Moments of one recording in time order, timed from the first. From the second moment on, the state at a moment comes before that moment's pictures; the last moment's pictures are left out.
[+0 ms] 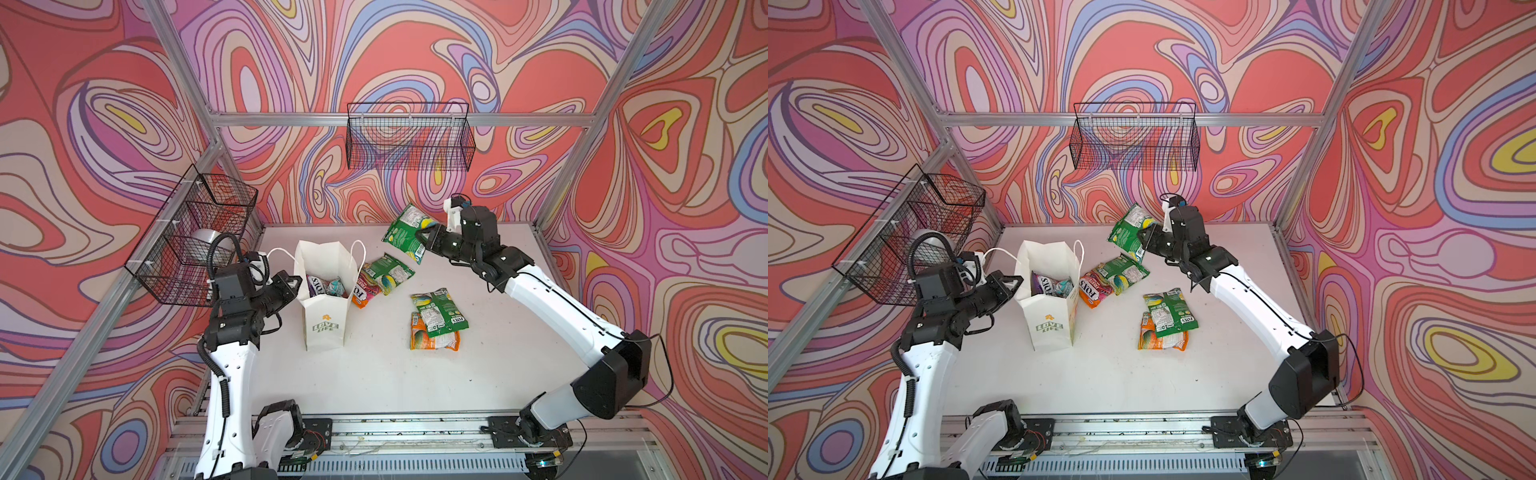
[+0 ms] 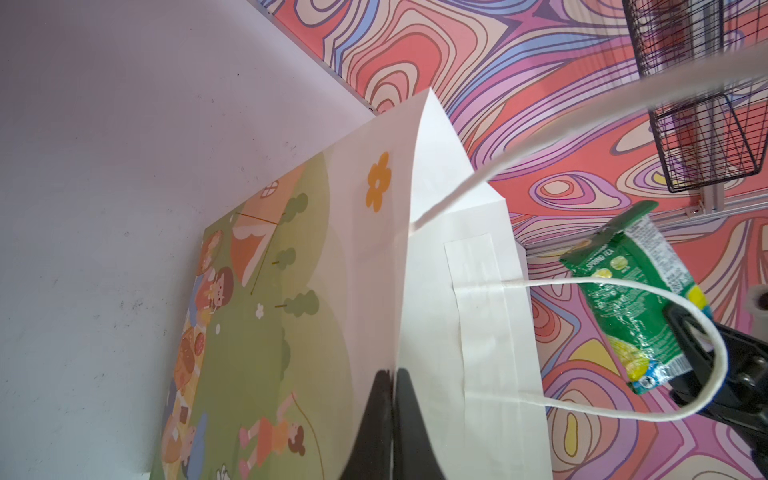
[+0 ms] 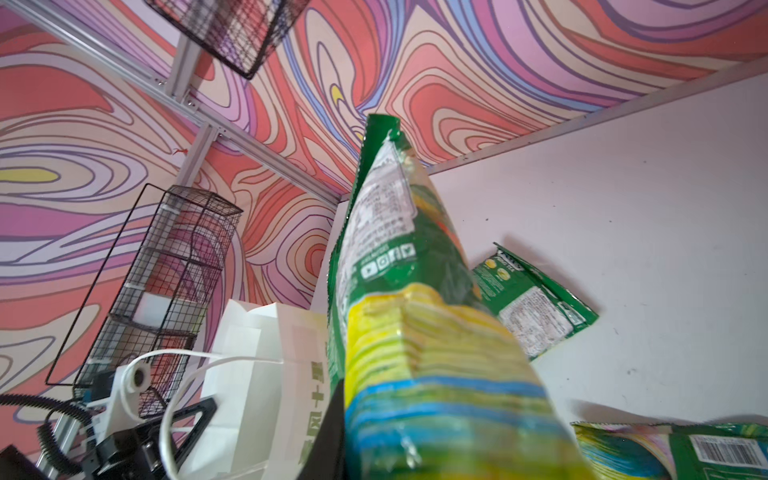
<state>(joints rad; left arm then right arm) 0.25 0.93 0.97 -0.64 0.54 -0.57 0.56 1.53 1.51 -0.32 -0.17 0.74</state>
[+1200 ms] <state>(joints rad) 0.25 0.93 0.97 -0.64 0.54 -0.57 0.98 2.01 2.28 -0.66 -0.01 0.49</state>
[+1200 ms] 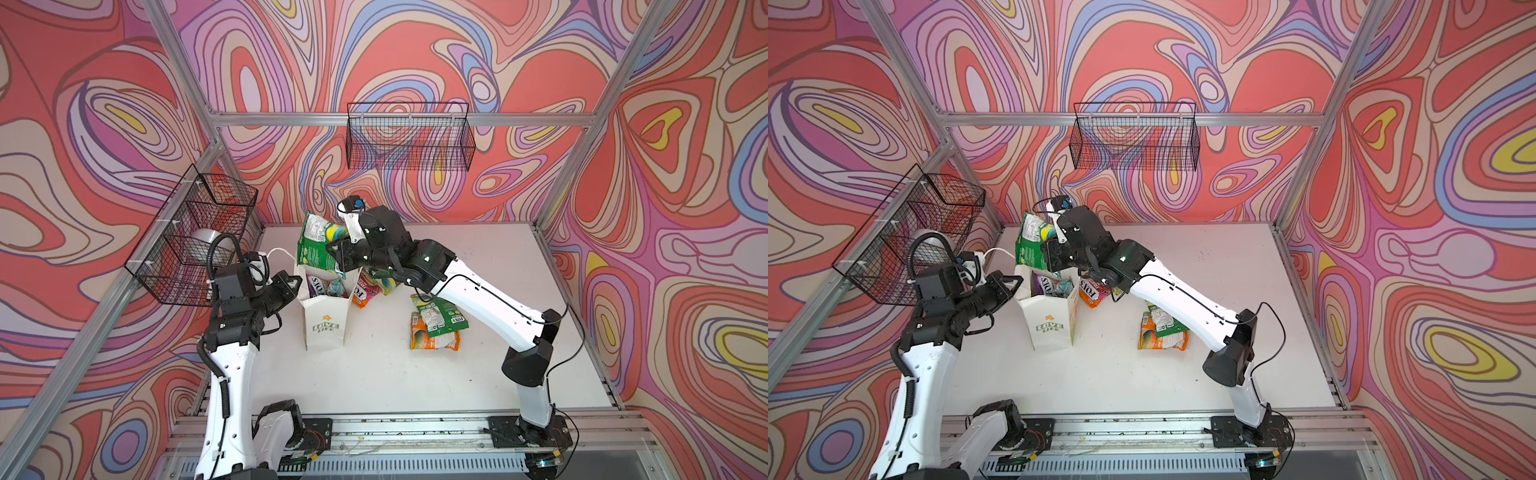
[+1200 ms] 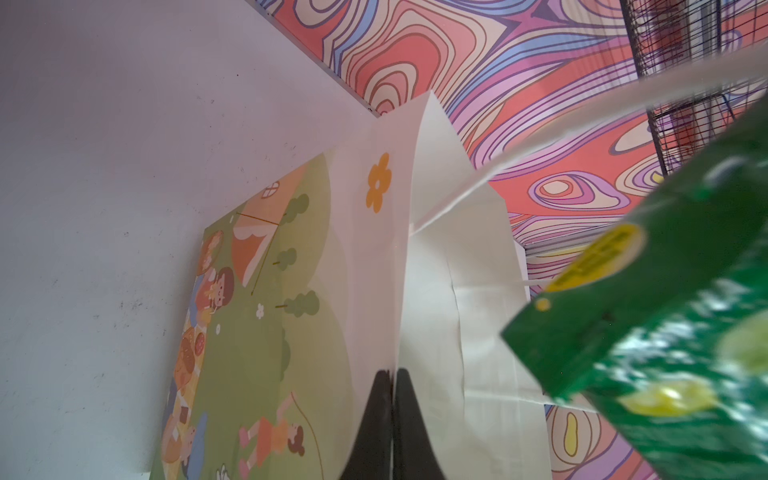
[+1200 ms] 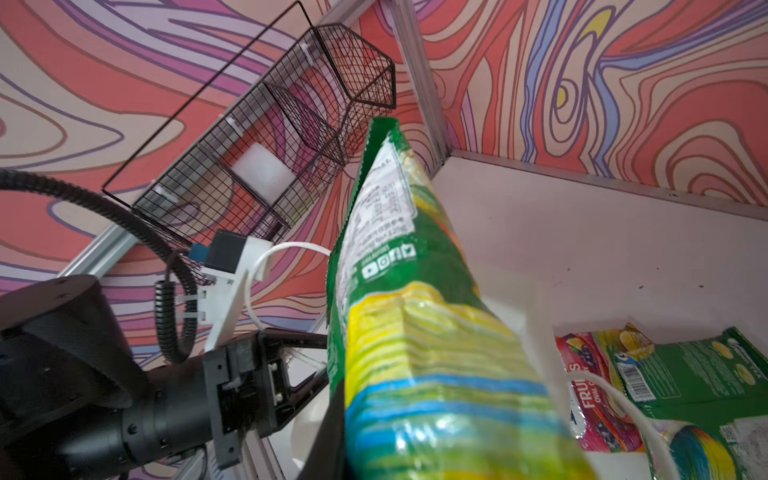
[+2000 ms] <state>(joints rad) 0.25 0.93 0.97 -0.64 0.54 -0.57 0.98 2.15 2.30 -0.81 0.02 0.50</state>
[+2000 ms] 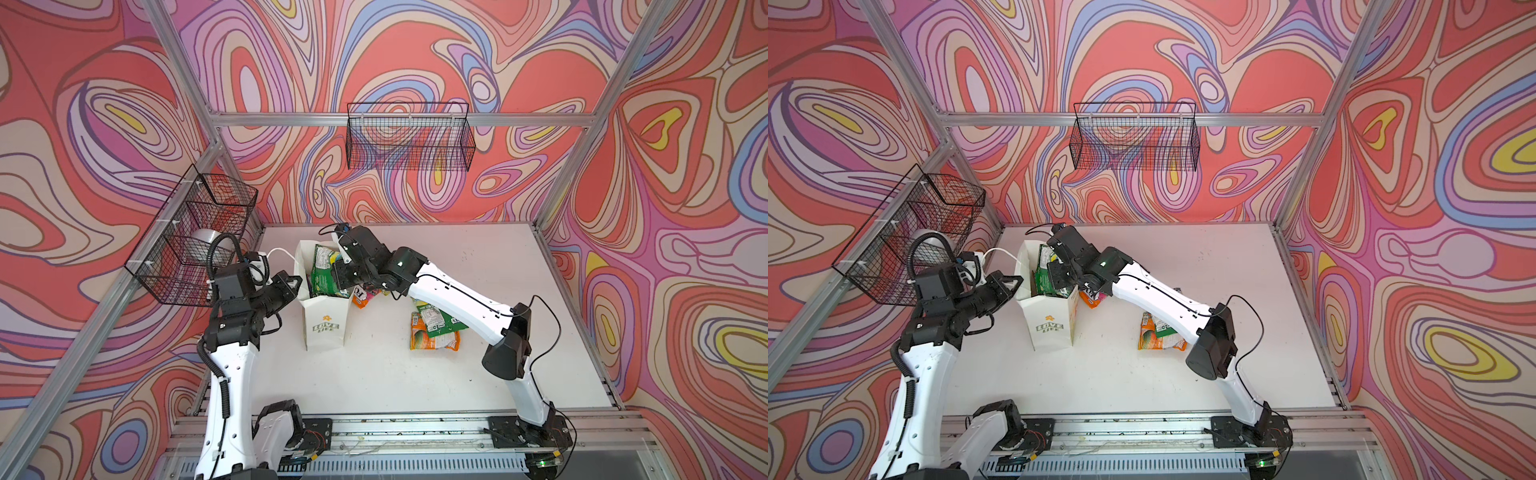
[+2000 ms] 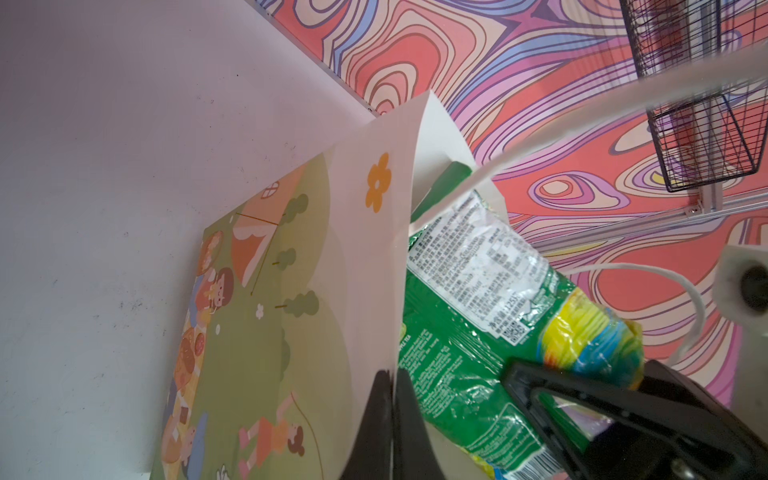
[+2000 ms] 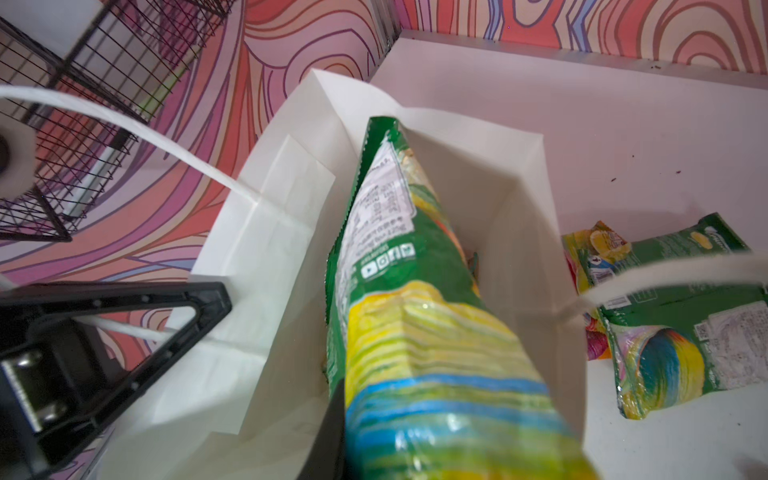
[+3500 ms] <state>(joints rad) 0.25 0.93 0.97 -0.64 0.54 -0.57 1.07 1.79 2.24 -0.73 0.36 0.34</state>
